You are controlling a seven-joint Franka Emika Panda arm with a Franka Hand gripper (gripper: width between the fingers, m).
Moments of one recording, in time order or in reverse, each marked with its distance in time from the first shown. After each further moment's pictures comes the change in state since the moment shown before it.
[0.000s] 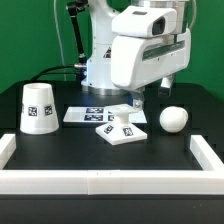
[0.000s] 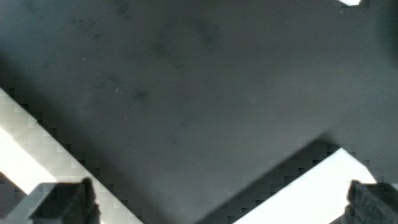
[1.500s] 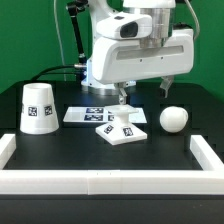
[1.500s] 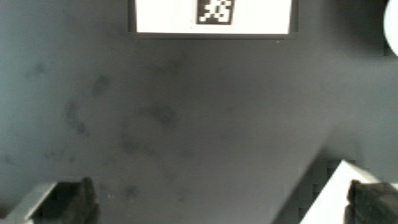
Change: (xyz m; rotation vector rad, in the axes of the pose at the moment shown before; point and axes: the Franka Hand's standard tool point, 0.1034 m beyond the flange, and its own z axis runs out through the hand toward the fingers) arm -0.037 -0.033 0.013 0.003 0.010 0.501
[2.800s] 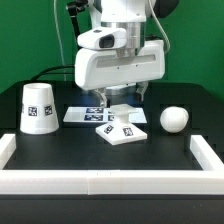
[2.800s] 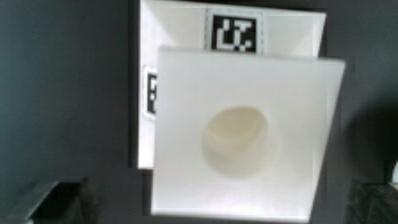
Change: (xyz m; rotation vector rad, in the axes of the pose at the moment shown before) arm -0.078 0.007 0.034 -0.012 0.041 -0.149
